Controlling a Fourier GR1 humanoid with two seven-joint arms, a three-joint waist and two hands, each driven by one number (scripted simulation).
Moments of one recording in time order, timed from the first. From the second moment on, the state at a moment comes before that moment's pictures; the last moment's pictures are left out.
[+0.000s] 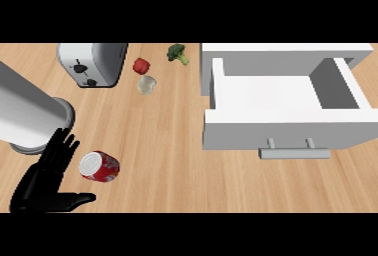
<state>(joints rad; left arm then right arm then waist) 0.11 0.08 0.29 -1.52 0.19 -0.31 0.00 0.41 -0.08 -0.65 -2.15 -0.45 0.47 0.13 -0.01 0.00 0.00</state>
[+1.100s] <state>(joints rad) -0.08 0.15 0.33 -0.88 0.11 -0.36 -0.37 0.40 -0.04 -0.75 -2.19 -0.51 0.55 0.20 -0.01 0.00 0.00</state>
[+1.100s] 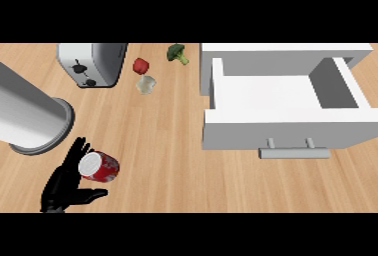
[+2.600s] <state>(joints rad) -0.22 0.05 0.26 -0.99 0.28 -0.37 -0.26 0.43 -0.01 -0.76 -2.25 -0.56 0.54 0.26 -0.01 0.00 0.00</state>
